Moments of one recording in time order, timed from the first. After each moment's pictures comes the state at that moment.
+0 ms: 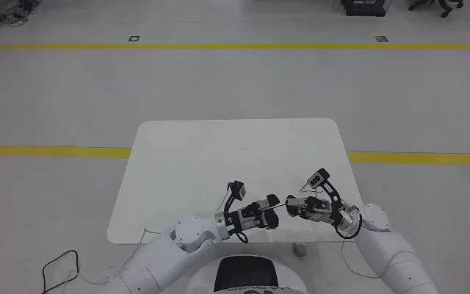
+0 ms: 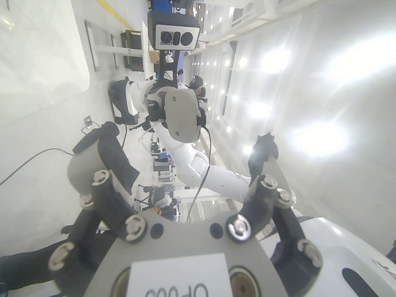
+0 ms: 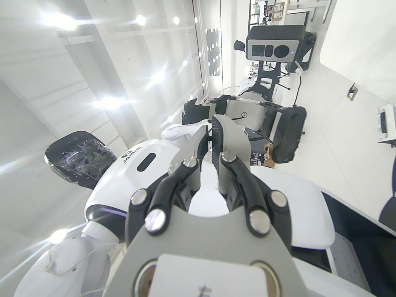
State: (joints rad) left arm 1.37 -1.16 -0.69 -1.48 -0.59 -0.33 -0.61; right arm -1.50 -1.03 1.20 -1.27 0.88 -0.33 1.39
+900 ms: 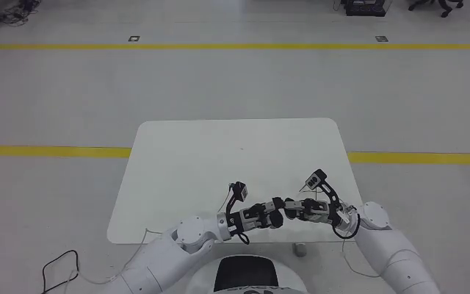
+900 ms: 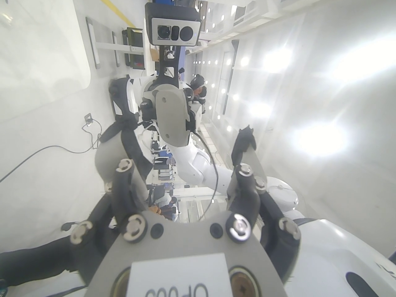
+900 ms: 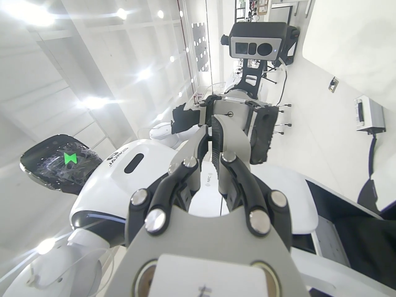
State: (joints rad) left arm 1.37 -1.17 -0.68 -1.48 -0.58 -0.31 -0.61; right arm -1.49 -1.03 1.20 -1.27 0.80 -0.32 1.39
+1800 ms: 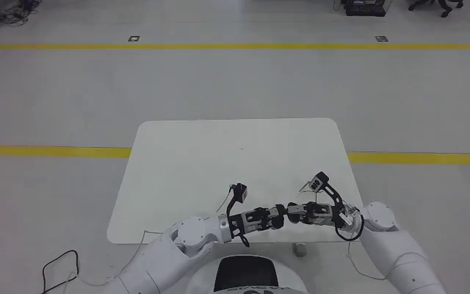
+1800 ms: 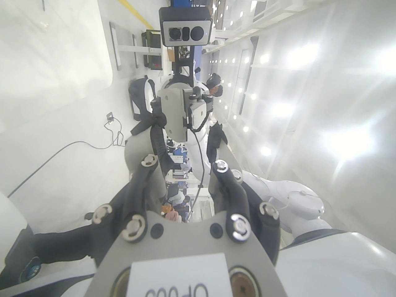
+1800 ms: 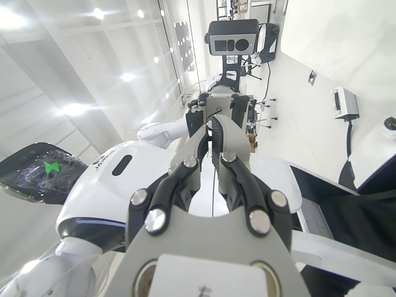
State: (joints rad) left arm 1.38 -1.16 -0.69 -1.53 -0.47 -0.24 -0.56; right arm -1.52 -1.01 1.24 -1.29 0.70 -0.28 1.39
